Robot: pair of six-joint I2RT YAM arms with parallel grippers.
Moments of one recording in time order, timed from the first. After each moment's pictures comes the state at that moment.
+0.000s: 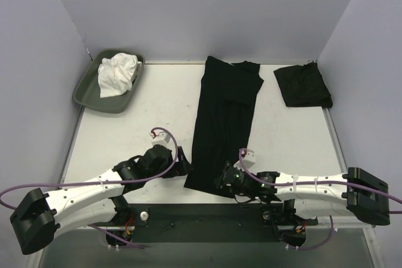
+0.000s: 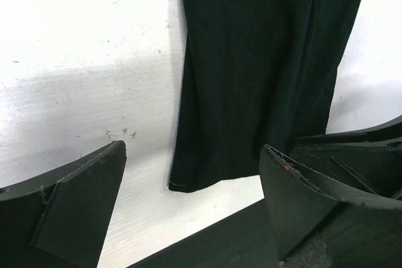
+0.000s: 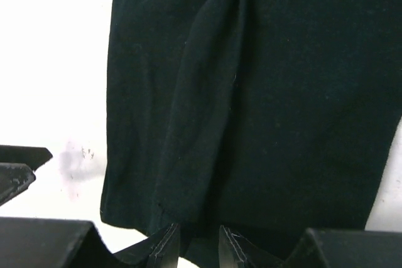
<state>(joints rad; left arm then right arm) -0.92 0.92 0.42 -0.23 -0.16 -0.94 1.26 1.10 0.38 -0.19 0.41 1.37</state>
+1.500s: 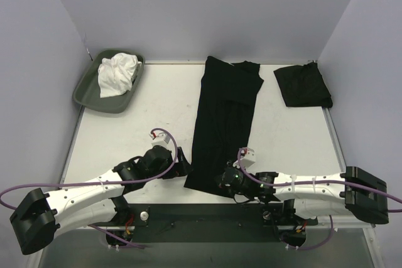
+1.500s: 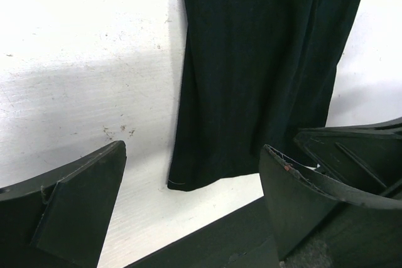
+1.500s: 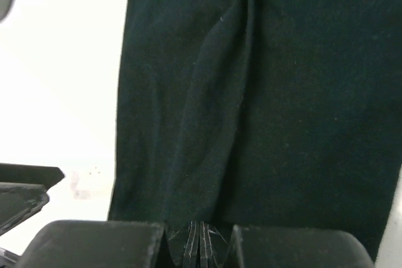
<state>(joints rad) -0.92 0.92 0.41 -0.21 -0.14 -0.96 1.26 1.13 0.37 -0.12 0.48 1.36</state>
